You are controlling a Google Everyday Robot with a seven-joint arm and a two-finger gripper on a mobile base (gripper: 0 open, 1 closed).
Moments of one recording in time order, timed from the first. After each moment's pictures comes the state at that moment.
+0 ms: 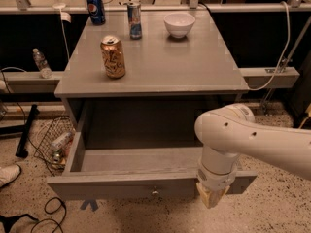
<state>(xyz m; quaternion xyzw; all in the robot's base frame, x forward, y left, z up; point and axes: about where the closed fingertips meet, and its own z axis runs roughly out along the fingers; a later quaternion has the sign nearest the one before) 0.368 -0.157 0.624 0.21 -0.97 -0.02 0.12</state>
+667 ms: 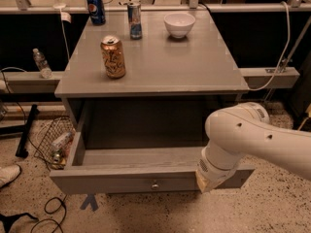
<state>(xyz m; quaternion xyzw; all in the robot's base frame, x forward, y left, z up) 0.408 -0.150 0.635 0.17 -0.98 -0.05 0.01</state>
